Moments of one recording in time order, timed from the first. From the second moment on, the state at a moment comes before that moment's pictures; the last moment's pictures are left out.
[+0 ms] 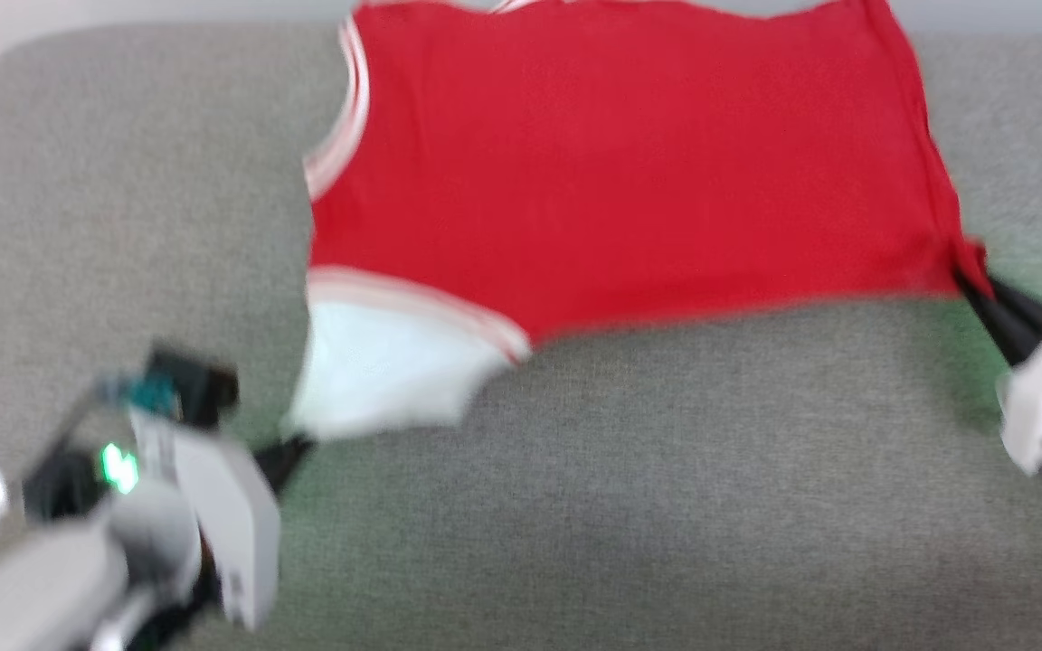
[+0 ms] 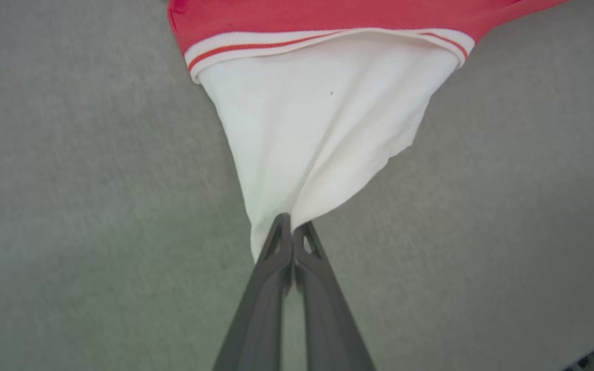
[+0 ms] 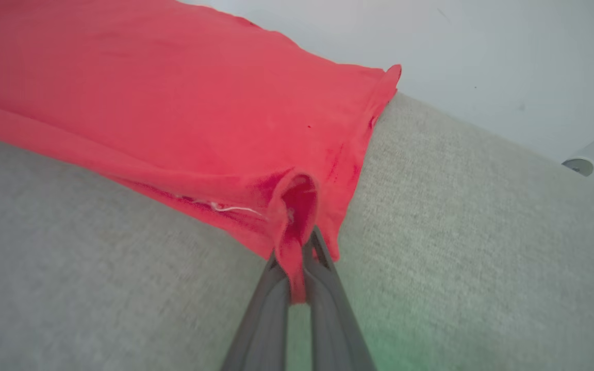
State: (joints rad) left arm -0.58 0.96 -0.89 -0.12 -1.09 0.25 0.29; right arm -0.74 -0.71 0.78 0.56 0.72 0.13 -0.12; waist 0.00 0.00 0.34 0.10
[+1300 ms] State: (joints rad) left arm -0.86 1.07 -0.80 -0.32 -1.00 0.24 0.55; right arm -0.49 -0.70 0.39 0.02 0.66 0.13 0.29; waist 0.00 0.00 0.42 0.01
